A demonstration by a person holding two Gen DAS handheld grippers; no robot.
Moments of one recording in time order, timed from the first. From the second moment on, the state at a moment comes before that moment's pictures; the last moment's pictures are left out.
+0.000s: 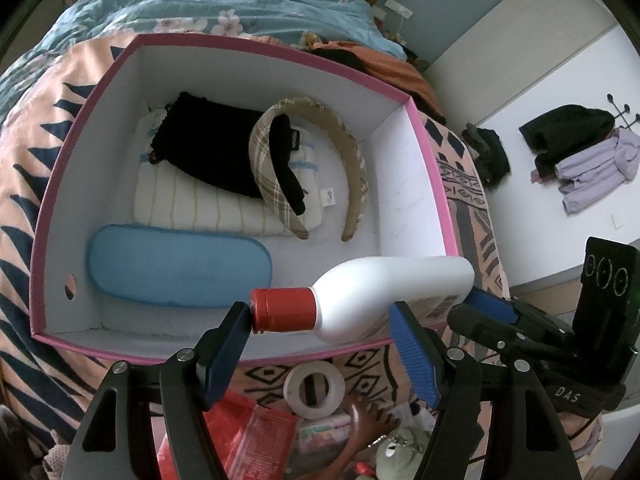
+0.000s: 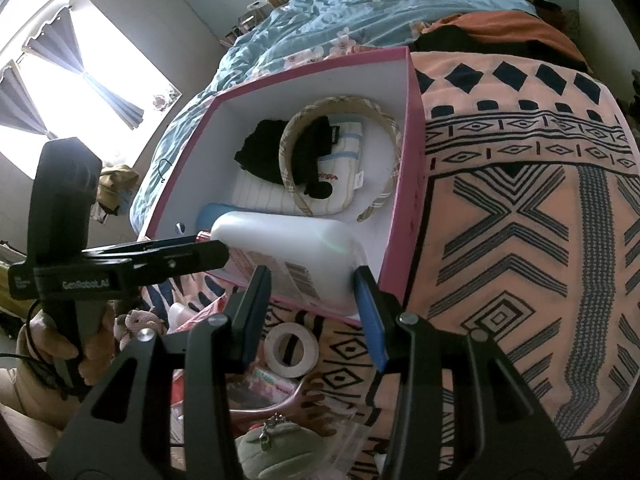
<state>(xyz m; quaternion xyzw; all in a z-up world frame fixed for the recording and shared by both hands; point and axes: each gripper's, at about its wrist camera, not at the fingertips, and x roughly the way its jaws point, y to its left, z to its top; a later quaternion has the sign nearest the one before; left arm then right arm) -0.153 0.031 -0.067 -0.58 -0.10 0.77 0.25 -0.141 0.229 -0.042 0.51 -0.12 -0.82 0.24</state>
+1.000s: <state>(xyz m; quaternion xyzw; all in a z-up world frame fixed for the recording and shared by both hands) -0.167 0.038 -0.078 -0.60 -0.08 0.76 0.24 -0.146 0.227 -0.045 0.51 -0.12 -0.82 0.22</state>
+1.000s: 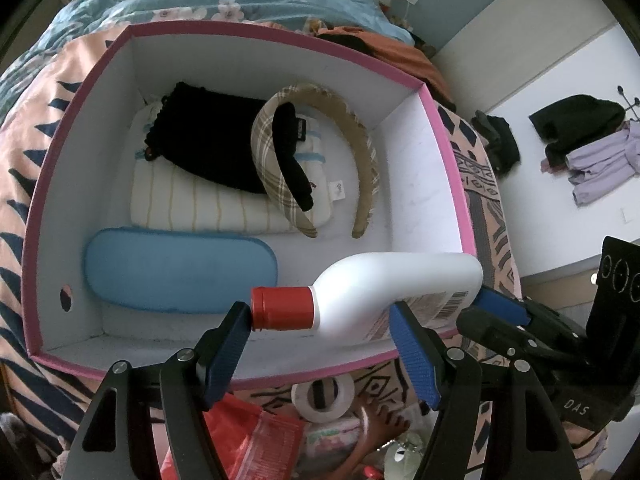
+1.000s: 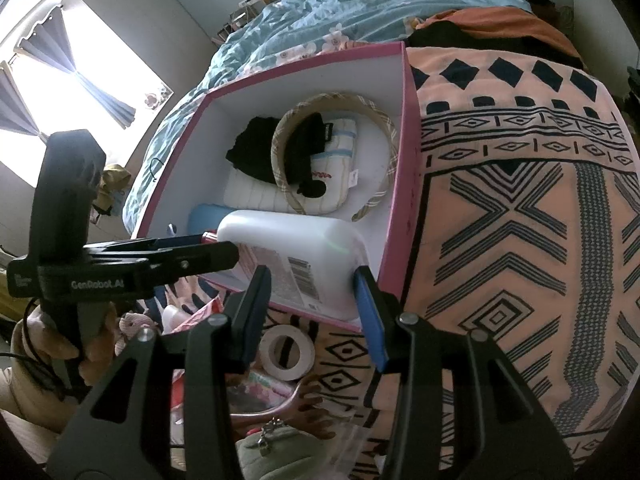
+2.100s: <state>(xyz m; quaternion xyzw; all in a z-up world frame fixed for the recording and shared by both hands) -0.182 0.058 -0.100 -0.63 -0.06 0.74 0.23 -0.164 0.205 -0.048 0.53 -0.07 -0.82 0.21</state>
